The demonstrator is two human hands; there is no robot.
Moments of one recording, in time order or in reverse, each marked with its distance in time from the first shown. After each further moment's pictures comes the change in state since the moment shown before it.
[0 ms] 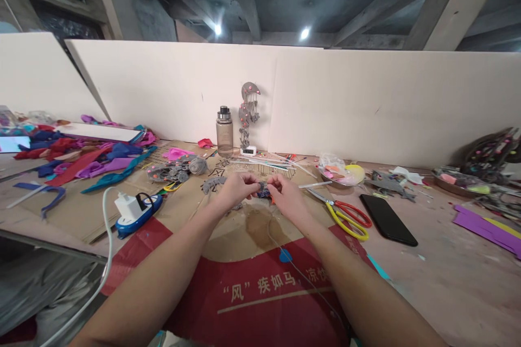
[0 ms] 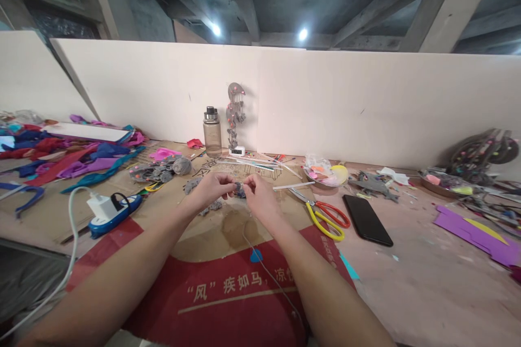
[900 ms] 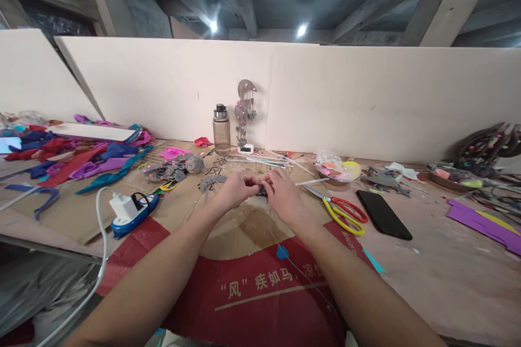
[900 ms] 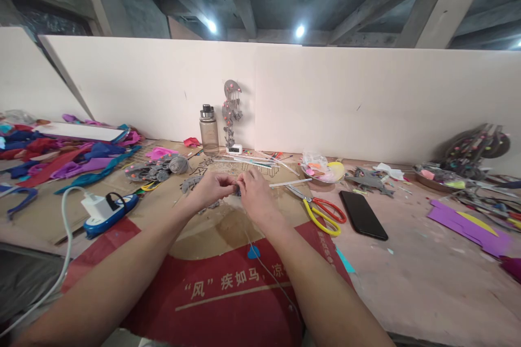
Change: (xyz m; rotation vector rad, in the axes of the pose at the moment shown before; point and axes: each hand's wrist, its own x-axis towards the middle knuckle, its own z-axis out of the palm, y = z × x) left_hand 0.001 -0.009 0.006 0.131 -0.045 0.124; right_hand -0.006 -0.010 0.000 -0.386 0.114 -0.333
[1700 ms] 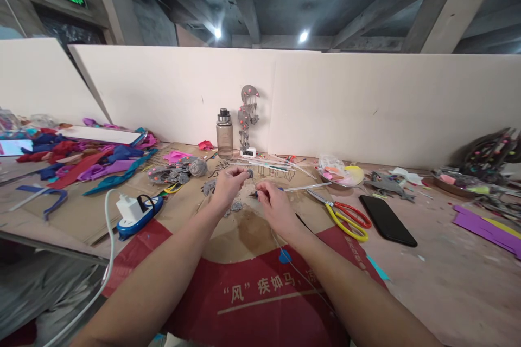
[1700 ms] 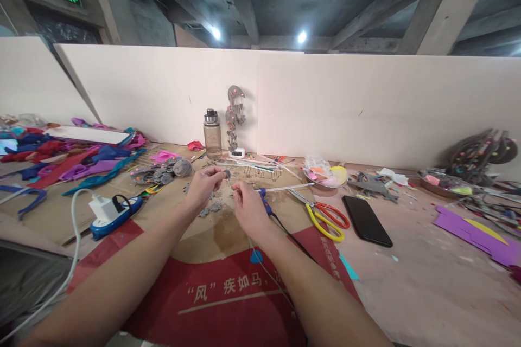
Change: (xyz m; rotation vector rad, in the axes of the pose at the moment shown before) left_hand 0.006 -0.008 -0.010 -0.388 0.411 -0.076; right_hand -0.011 -0.012 0.019 0.343 -0.096 0.149
